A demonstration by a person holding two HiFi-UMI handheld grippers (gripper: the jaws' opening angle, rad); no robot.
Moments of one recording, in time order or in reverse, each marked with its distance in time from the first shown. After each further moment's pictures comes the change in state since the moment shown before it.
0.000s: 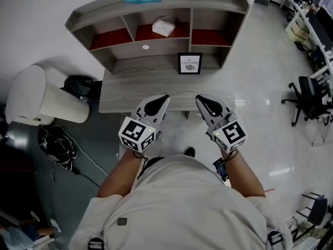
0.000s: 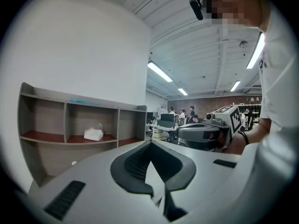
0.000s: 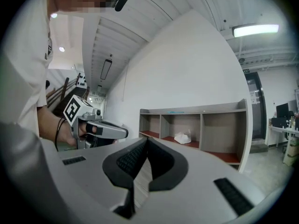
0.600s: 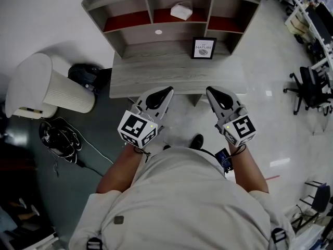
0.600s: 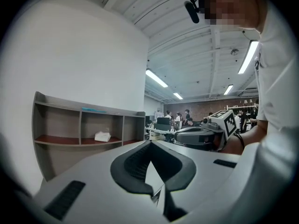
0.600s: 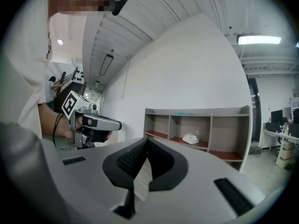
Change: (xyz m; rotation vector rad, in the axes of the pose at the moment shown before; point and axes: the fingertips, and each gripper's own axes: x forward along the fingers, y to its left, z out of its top) left arm -0.127 0.017 0.008 0.020 -0.045 -0.050; right arm 0.014 0.106 0.016 -0.027 0.021 -0.067
